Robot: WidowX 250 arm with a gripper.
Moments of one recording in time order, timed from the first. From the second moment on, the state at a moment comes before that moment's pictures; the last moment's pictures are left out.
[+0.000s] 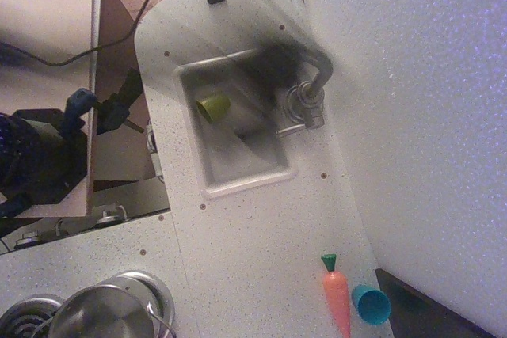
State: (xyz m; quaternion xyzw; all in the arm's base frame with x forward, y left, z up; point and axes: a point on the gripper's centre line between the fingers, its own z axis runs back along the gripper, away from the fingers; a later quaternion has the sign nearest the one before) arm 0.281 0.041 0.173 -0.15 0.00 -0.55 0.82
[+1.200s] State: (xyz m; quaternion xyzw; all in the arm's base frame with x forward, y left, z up) arm 0.290 0.079 0.143 0.00 0.15 -0.51 0.85
